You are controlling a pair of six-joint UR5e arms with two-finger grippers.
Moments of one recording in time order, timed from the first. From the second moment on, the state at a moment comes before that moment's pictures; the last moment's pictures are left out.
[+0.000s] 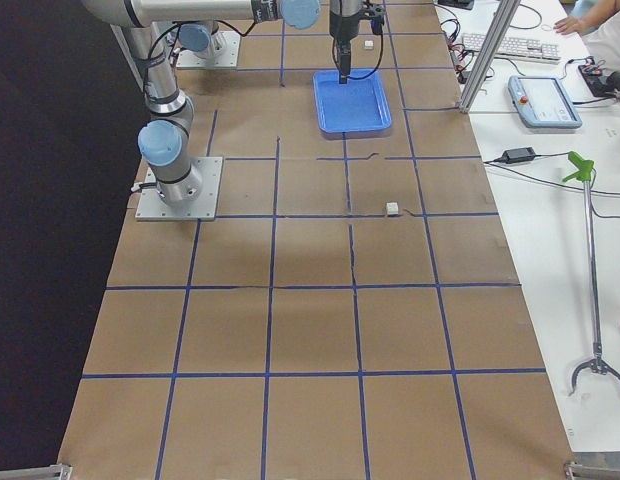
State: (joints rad) left arm -1.53 -1.60 -1.57 -1.50 1.61 0.03; right arm 1.59 -1.54 1.52 -1.59 -1.57 -0.01
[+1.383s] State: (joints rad) left arm -1.39 -2.18 -1.58 -0.89 1.61 0.27; right arm 1.43 -1.48 1.51 -1.62 -1.57 -1.33
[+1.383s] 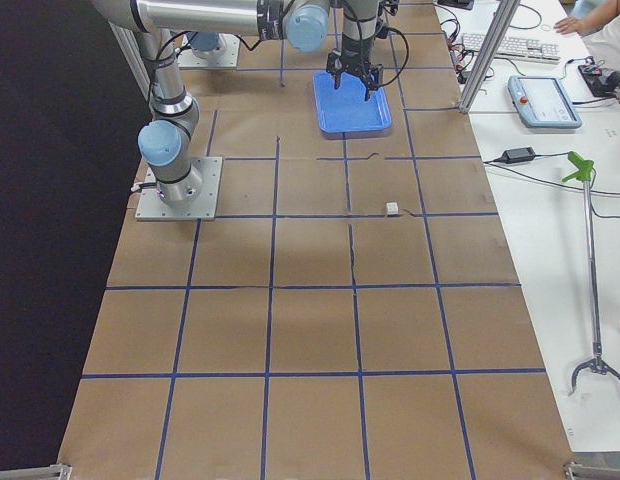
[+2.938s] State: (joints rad) left arm -1.52 -2.06 -1.59 -0.91 1.61 0.80; right arm 1.00 -0.93 1.45 -1.85 -1.04 -2.20
